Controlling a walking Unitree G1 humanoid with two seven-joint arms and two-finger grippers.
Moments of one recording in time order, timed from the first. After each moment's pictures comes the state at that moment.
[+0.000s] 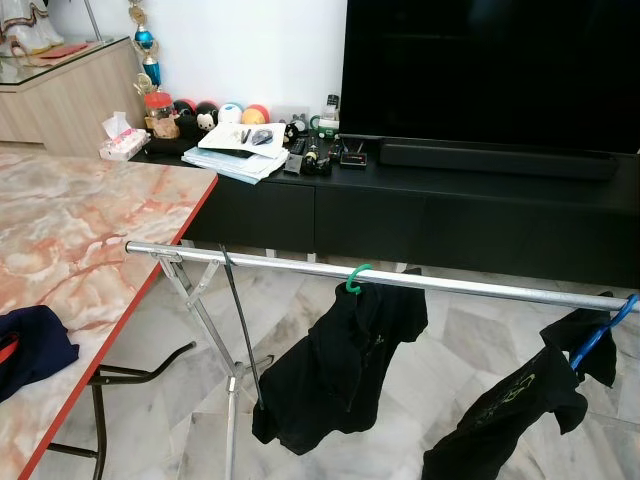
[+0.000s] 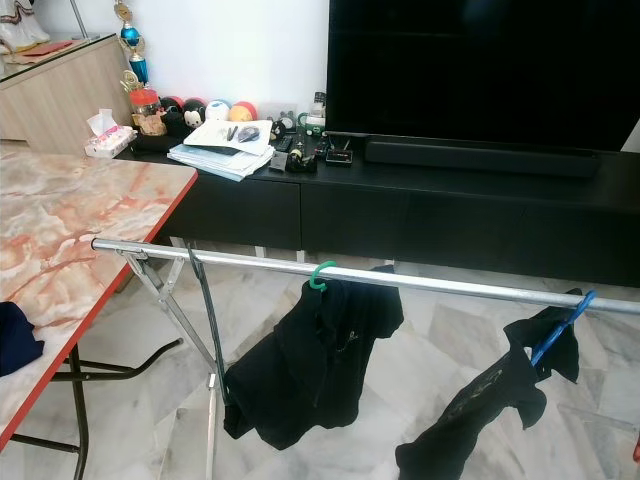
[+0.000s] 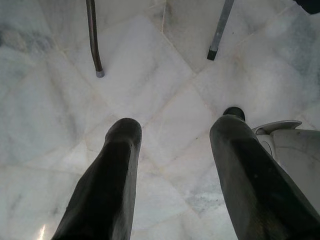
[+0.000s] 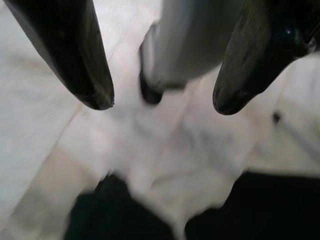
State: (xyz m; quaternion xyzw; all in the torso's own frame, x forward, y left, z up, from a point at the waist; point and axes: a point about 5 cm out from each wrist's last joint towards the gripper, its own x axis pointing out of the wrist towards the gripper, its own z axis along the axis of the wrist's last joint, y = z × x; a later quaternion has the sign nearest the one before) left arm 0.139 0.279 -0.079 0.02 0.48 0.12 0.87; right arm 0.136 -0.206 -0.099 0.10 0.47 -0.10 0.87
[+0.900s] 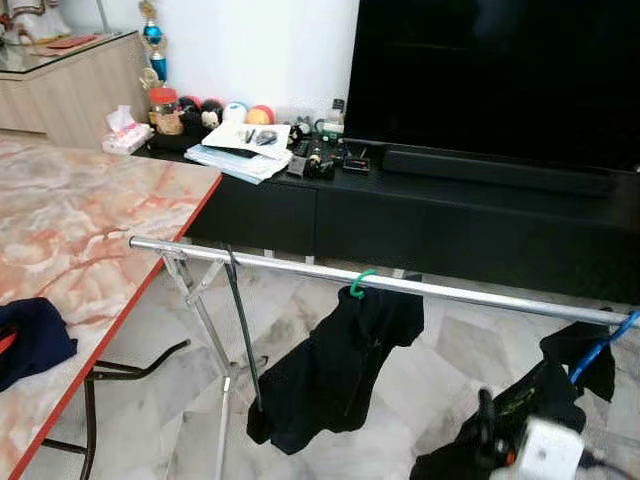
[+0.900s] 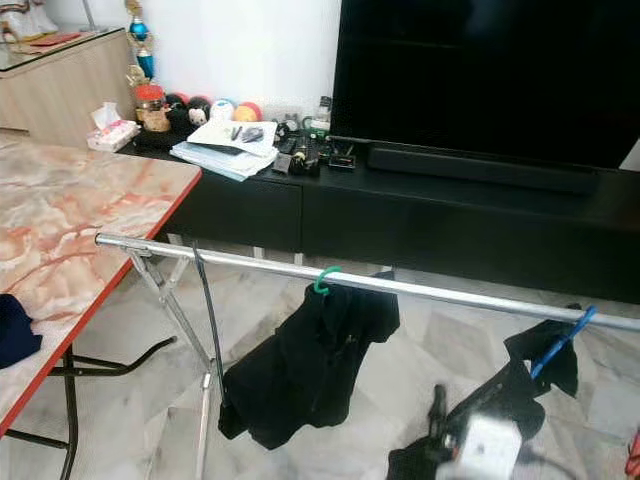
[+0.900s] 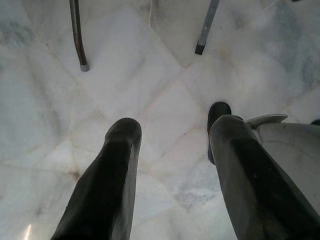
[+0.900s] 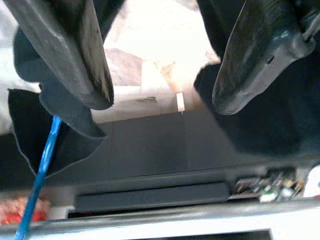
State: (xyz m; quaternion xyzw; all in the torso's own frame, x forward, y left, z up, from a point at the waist) left arm 0.133 0.284 -0.079 0.01 0.49 0.11 0.86; right arm 0.216 -0.204 0.049 0.04 0.03 -0.18 0.98
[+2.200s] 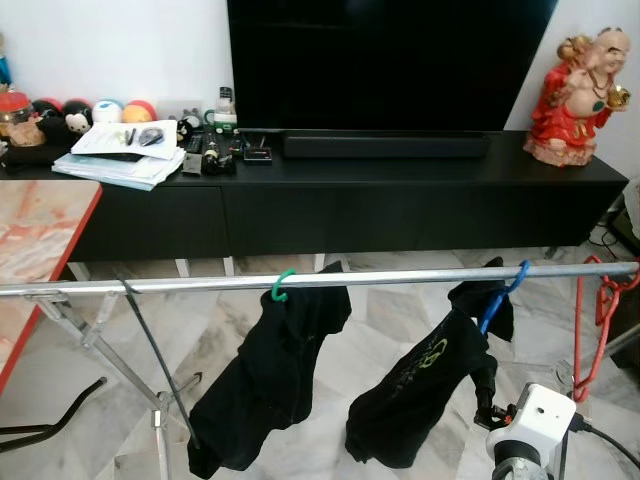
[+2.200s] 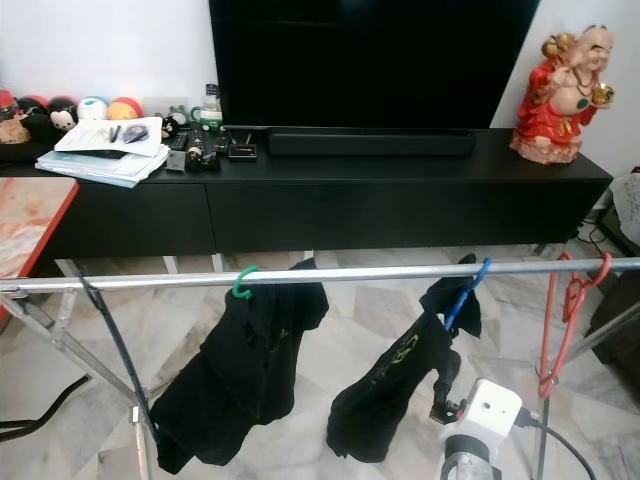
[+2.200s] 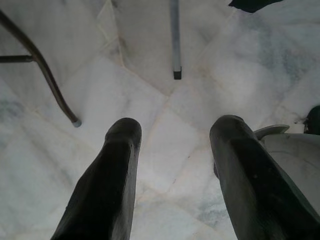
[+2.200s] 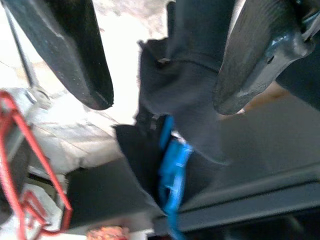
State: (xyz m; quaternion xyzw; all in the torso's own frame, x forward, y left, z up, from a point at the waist) left arm 0.131 0.294 -0.076 0.03 0.49 0.11 0.86; right arm 0.246 -0.215 0.027 0.07 0.06 -0.17 0.98
